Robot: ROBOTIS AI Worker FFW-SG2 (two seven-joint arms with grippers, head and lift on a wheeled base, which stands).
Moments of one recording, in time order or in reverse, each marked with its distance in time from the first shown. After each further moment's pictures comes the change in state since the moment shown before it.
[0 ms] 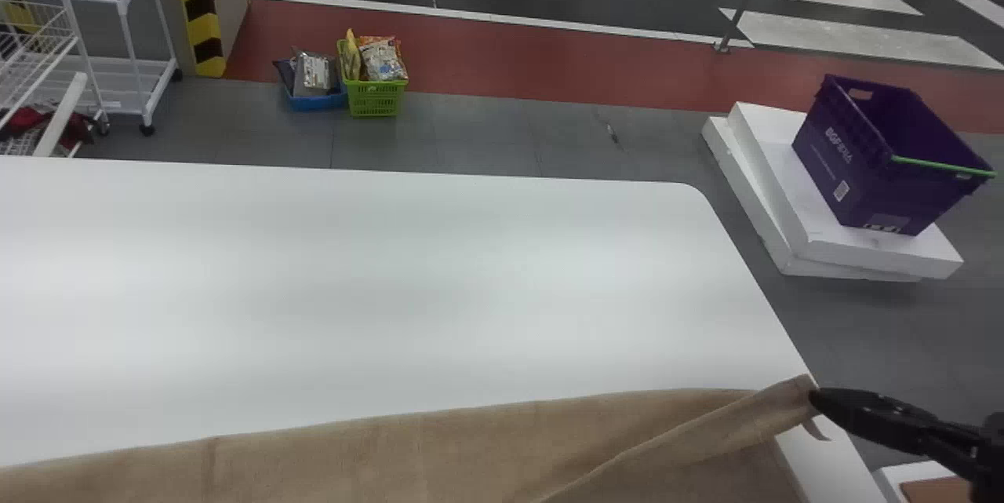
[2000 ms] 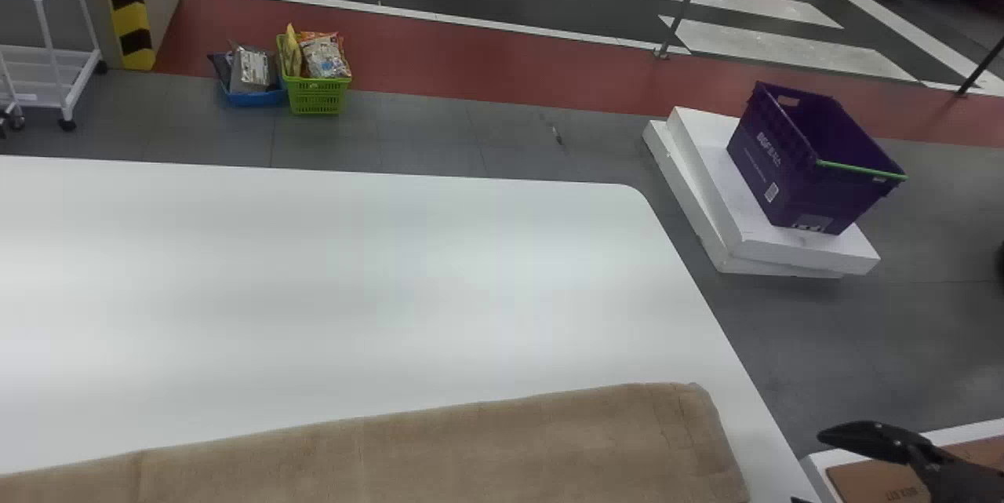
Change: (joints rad) left arm -0.002 0.000 -0.021 0.022 -0.037 -0.006 0.008; right arm 0.153 0.003 -0.074 0.174 0.119 -0.664 0.000
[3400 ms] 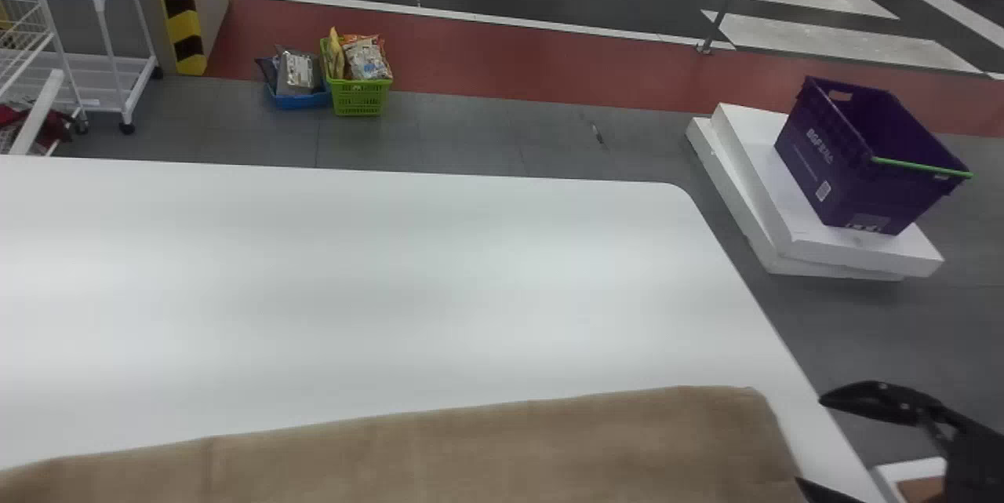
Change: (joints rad) left arm -0.022 -0.022 0.001 0.006 0.172 0.143 -0.013; right arm -0.015 0.065 0.132 -0.184 0.169 -0.108 0.000
